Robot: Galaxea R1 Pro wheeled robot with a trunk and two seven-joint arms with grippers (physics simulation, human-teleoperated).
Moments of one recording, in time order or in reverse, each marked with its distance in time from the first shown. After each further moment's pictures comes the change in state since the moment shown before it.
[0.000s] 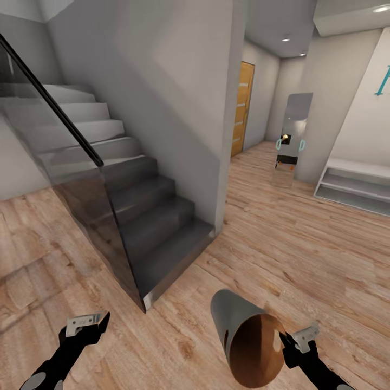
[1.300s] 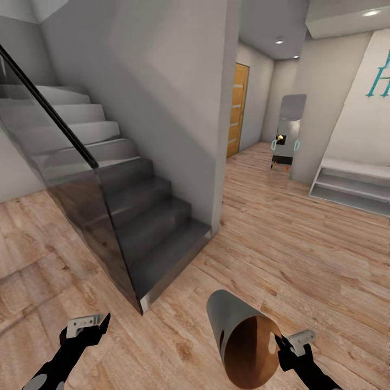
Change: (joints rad) left arm 0.001 -0.007 0.000 0.014 -0.004 -0.020 0.004; right arm 0.001 0.040 -0.006 0.026 -0.001 -0.020 -0.016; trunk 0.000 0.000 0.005
